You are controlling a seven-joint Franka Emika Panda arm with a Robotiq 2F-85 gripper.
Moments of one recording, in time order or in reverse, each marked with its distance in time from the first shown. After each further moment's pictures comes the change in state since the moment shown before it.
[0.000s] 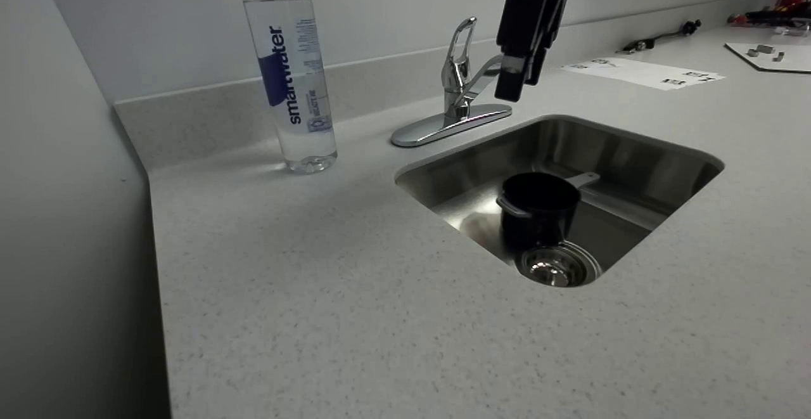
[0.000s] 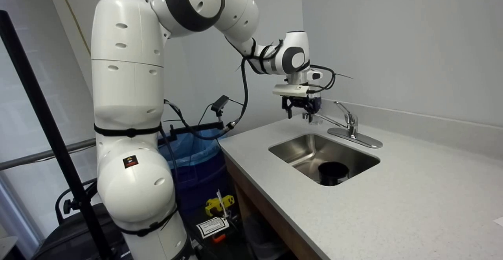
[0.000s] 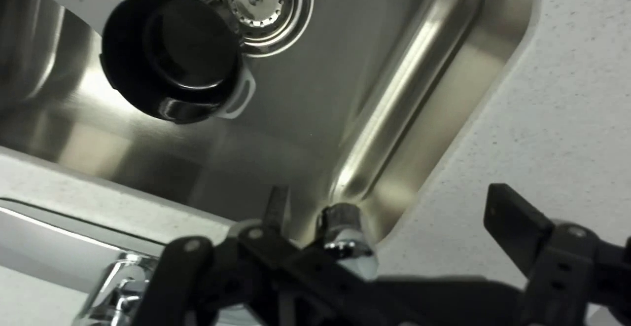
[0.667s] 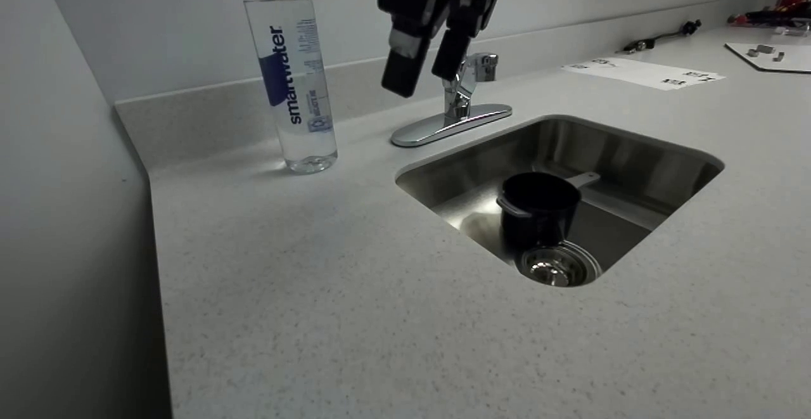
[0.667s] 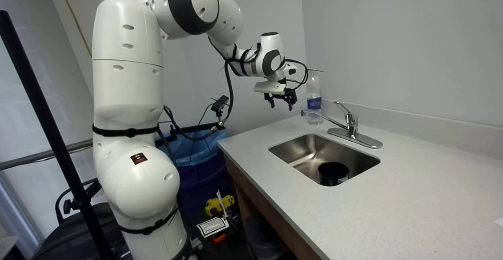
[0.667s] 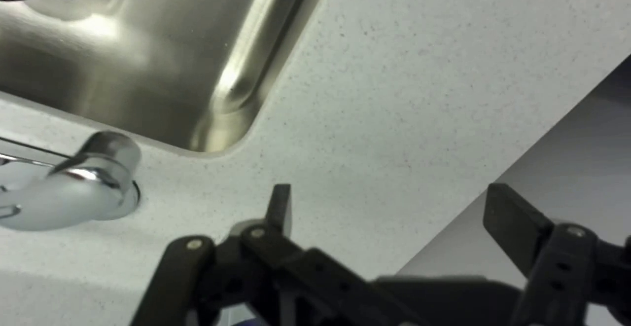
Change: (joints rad) arm 0.124 0.006 0.048 -0.001 0.011 0.232 0.103
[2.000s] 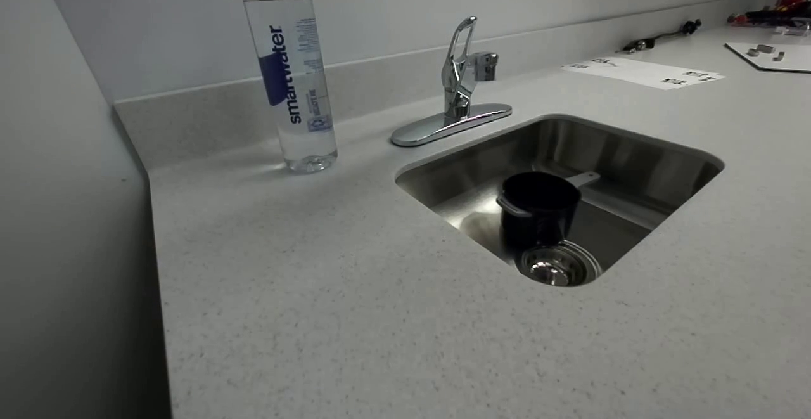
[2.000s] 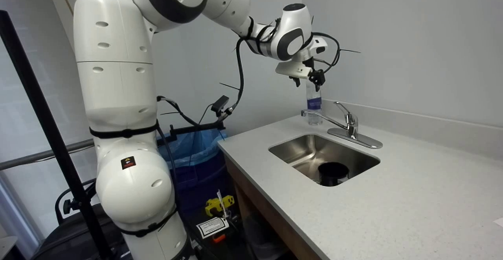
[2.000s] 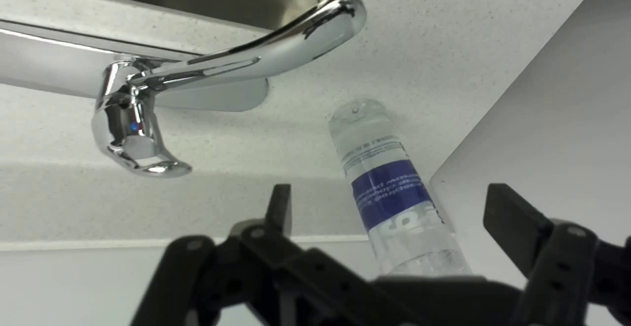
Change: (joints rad) arm -0.160 -0.105 -0.038 0.008 0.234 0.056 -0.158
